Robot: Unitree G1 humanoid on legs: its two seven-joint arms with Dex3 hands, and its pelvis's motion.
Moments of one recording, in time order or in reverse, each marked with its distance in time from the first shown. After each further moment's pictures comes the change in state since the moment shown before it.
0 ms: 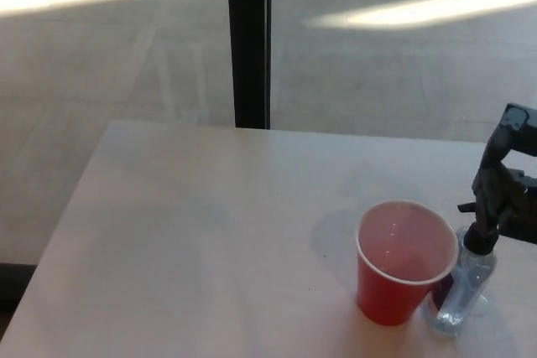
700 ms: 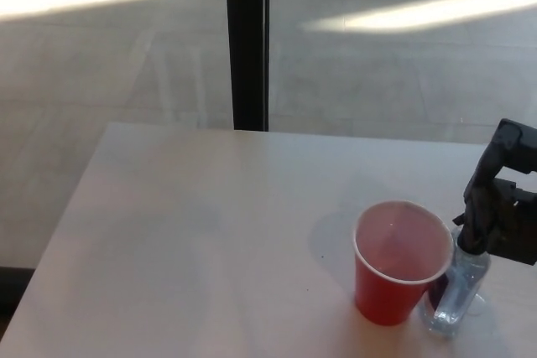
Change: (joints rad) left_arm 0.006 0.005 -0.025 -0.016 0.000 0.001 0.001; right_arm 0.079 0.042 0.073 0.029 -0.055 -0.172 0.022
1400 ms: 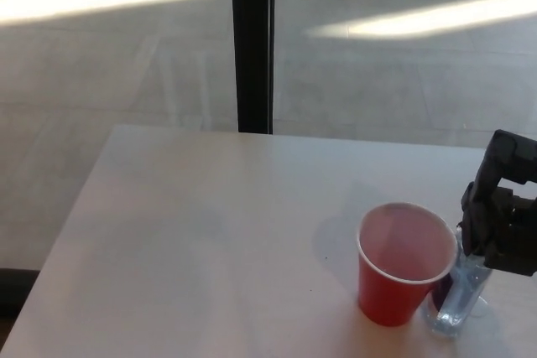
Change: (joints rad) left_arm -0.014 0.006 -0.002 0.006 -0.003 0.006 -0.001; right_arm 0.030 -0.020 0.028 0.051 -0.014 -0.123 0.008
